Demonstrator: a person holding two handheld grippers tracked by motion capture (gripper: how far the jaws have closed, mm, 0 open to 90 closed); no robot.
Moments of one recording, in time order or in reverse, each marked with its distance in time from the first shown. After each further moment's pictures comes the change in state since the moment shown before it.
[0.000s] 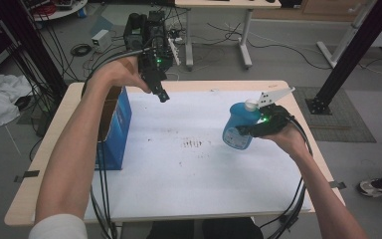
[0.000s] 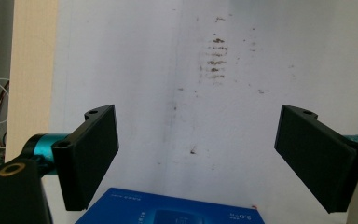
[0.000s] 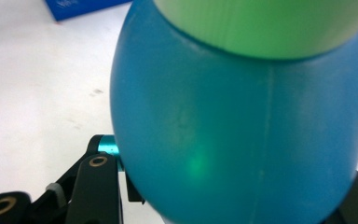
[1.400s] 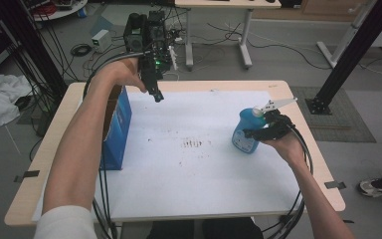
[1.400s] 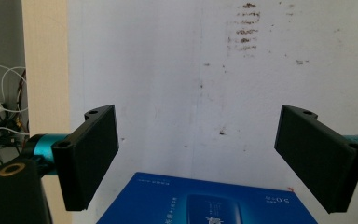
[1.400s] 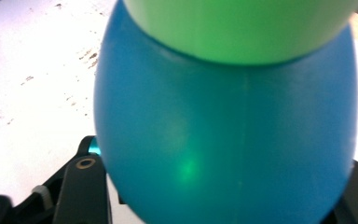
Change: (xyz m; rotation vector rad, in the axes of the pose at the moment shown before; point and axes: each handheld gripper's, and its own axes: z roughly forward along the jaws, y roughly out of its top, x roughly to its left) left arm 0.027 -0.009 0.022 0.109 0.046 0.067; right arm -0.021 -0.048 0.018 0.035 -0.140 0.184
